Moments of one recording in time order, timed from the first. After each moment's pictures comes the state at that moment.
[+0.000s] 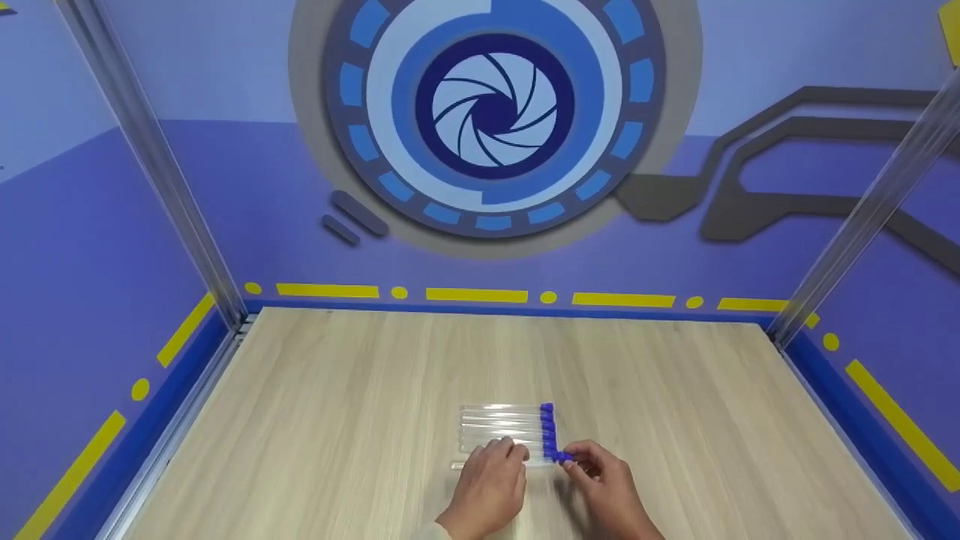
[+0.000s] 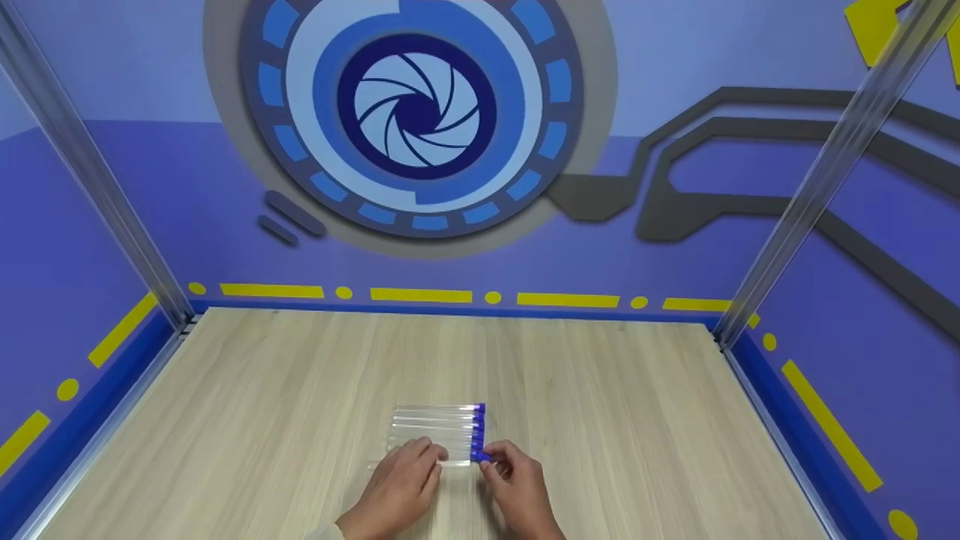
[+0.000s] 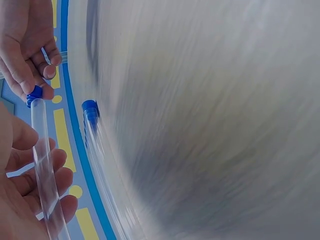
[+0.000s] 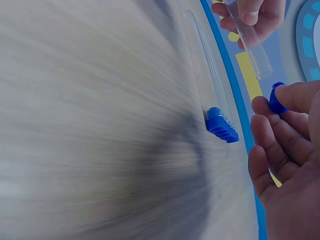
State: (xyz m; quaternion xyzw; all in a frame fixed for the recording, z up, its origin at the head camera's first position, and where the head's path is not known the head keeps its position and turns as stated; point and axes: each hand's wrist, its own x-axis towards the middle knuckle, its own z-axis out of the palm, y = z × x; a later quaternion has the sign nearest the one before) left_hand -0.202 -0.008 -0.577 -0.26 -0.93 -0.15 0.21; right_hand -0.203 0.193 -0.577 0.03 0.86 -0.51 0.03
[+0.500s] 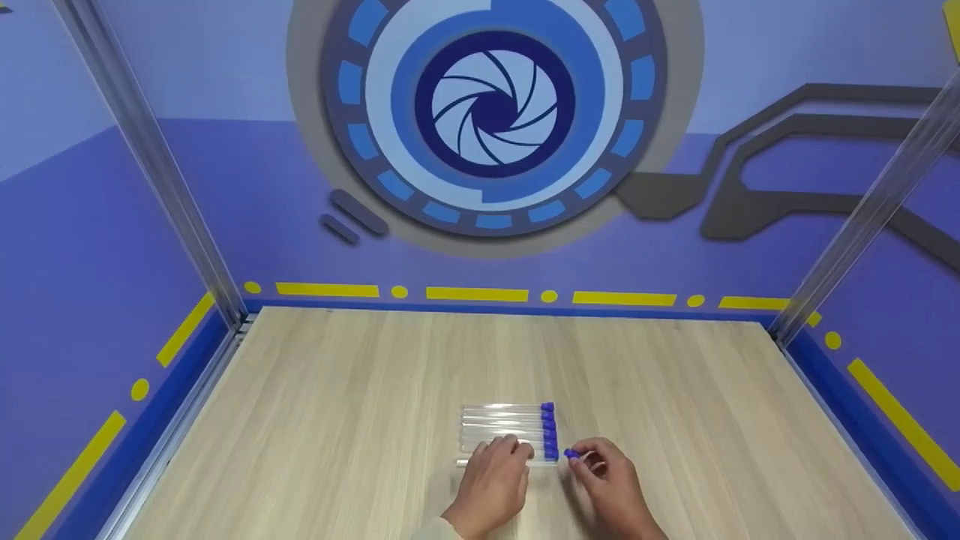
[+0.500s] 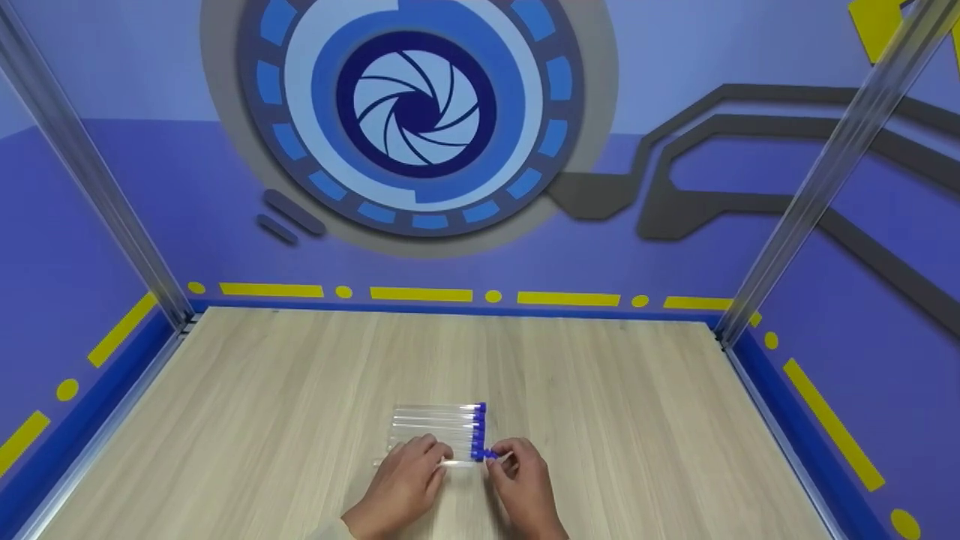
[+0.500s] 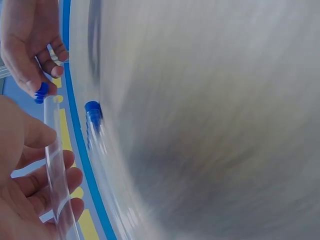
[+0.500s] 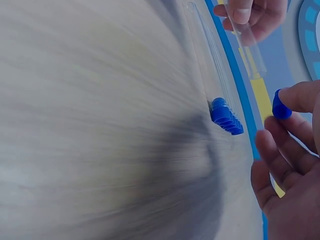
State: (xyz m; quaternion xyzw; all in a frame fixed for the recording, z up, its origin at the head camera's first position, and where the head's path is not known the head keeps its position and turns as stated) left_hand -0.206 -0.006 -0.575 -0.26 -0.94 -0.16 0.15; right_hand -0.205 0.196 -0.583 0.05 0.87 -0.49 0.00
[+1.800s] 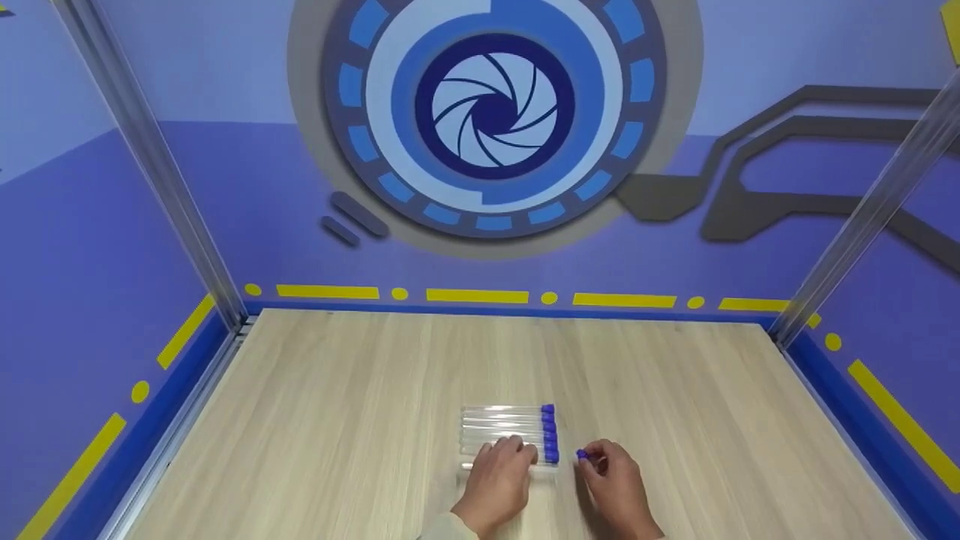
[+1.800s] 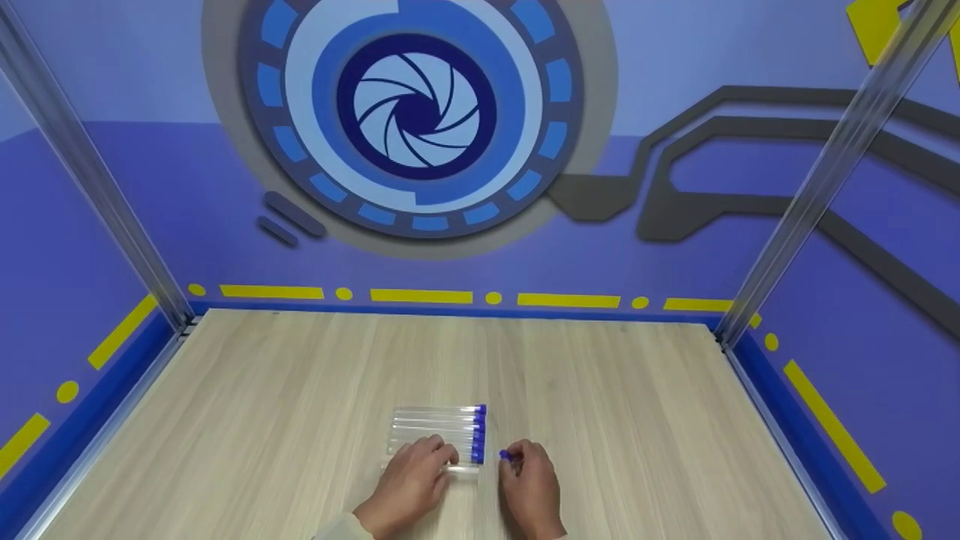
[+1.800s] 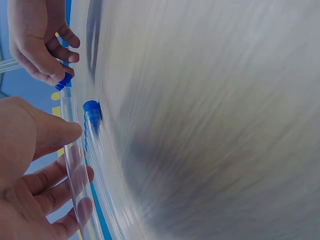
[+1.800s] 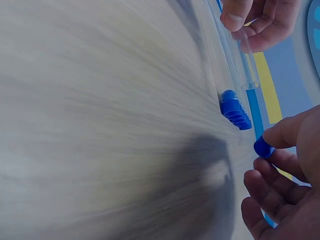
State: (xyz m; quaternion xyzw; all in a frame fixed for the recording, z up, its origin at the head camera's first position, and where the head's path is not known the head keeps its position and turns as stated) left_hand -0.214 0.003 -0.580 -0.25 -0.94 -0.16 0.13; right_hand -0.214 0.197 -0.589 0.11 0.91 -0.39 -0.01
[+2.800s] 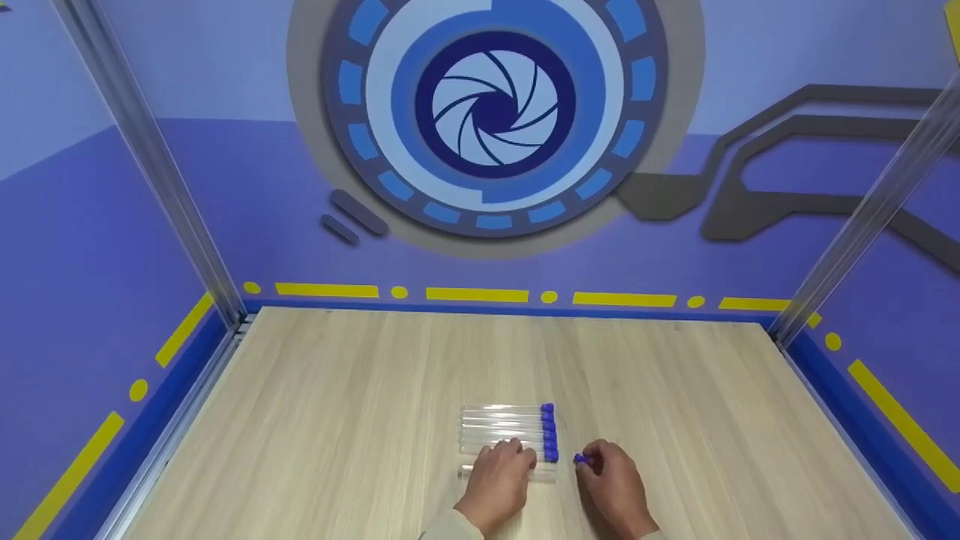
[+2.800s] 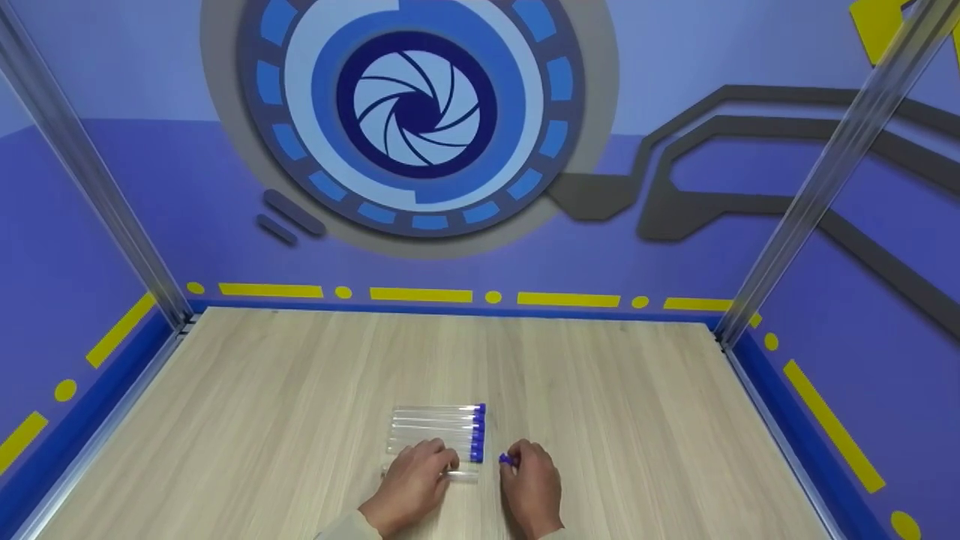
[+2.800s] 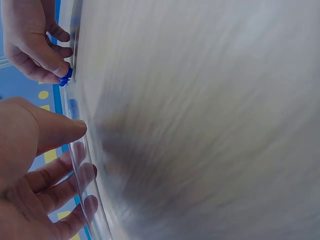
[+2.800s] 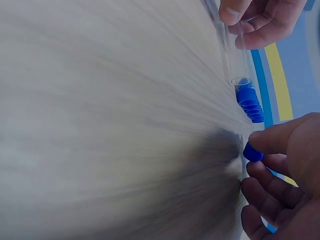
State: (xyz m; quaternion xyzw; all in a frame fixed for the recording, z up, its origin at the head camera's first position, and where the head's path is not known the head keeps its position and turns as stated) left_hand -0.219 0.007 -0.590 -0.23 -0.96 -0.18 0.06; right_hand -0.221 0.199 -0.600 0.10 0.93 -0.34 -0.02
